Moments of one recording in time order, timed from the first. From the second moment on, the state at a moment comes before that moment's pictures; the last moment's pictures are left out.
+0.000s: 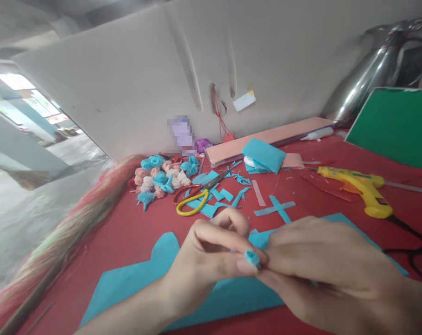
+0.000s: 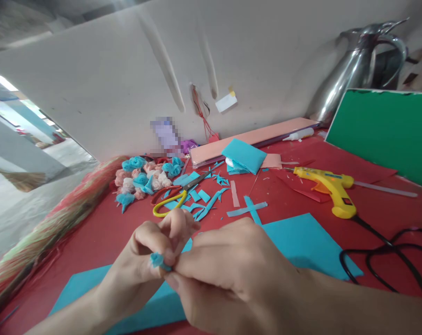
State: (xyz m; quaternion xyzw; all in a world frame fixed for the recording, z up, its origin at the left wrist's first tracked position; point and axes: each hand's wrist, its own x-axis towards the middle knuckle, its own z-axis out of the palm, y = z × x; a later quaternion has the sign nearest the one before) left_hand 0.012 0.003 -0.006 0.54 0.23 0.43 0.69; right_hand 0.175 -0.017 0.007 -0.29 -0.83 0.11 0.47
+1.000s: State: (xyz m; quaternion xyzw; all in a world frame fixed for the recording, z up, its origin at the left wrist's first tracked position) left_hand 0.009 0.007 -0.015 0.63 0.21 0.49 0.57; right_hand 0.184 -0.016 0.004 -0.26 -0.86 0.05 0.43
